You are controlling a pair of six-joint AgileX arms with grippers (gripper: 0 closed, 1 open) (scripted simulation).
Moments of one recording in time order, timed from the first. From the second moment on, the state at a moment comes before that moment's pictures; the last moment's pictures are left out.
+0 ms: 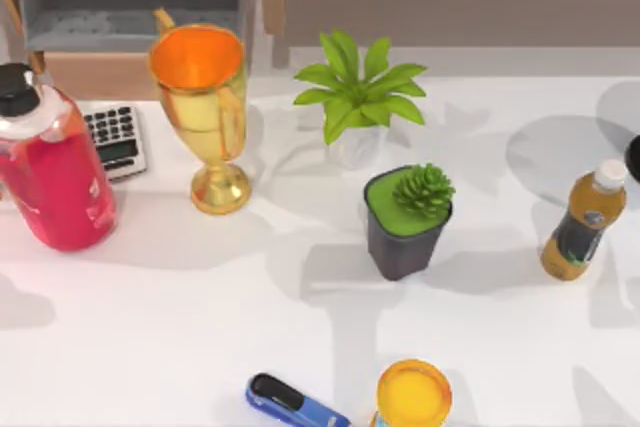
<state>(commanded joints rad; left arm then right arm) 0.68 2.04 0.49 1.51 0.72 1.60 0.00 0.00 0.00 0.00 0.00 0.00</state>
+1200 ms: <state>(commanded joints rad) 0.73 2.02 0.44 1.53 0.77 1.60 0.00 0.00 0.00 0.00 0.00 0.00</state>
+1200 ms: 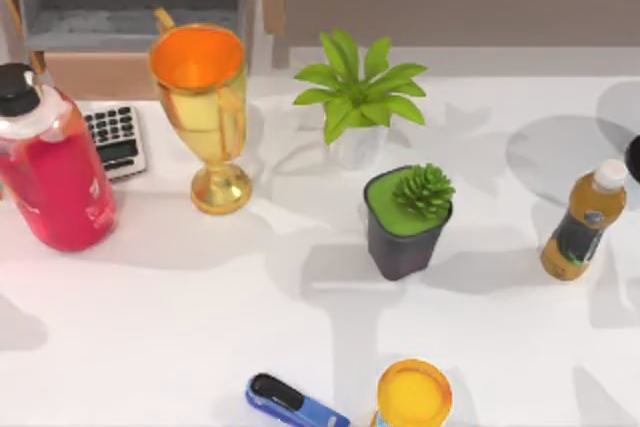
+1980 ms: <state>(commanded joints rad) 0.90 2.07 1.10 0.84 0.42 1.60 0.00 0.00 0.00 0.00 0.00 0.00</state>
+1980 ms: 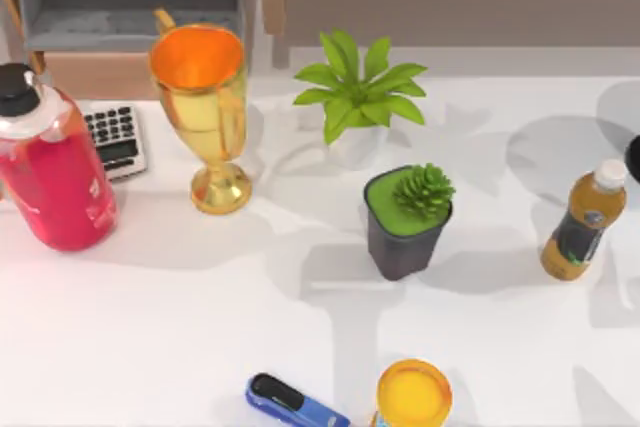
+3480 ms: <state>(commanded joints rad) 0.38 2.59 2.69 -1.53 0.15 0.80 0.00 0.00 0.00 0.00 0.00 0.00</state>
